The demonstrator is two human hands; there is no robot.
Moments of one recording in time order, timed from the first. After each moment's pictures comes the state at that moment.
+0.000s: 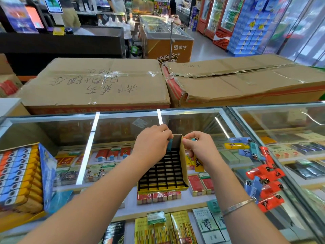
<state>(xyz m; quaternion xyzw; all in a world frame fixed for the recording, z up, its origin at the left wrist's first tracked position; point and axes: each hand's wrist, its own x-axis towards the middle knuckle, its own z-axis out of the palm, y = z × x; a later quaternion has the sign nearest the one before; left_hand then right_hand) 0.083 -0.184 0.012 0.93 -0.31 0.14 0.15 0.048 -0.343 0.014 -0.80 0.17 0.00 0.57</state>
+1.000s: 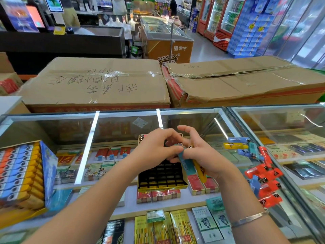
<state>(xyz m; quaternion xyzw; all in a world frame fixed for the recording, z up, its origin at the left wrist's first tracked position) 0.058 -0.176 0.038 0.84 -0.30 -0.08 0.45 0.023 -0.344 0.032 -0.68 -0.06 0.19 0.71</state>
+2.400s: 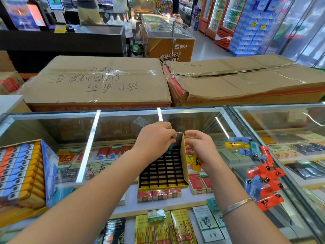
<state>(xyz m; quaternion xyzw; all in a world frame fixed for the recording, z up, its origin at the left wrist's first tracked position) 0.084 -0.183 0.021 0.90 -0.36 0.16 0.17 0.049 -0.342 0.003 -0.72 0.19 0.01 0.67</state>
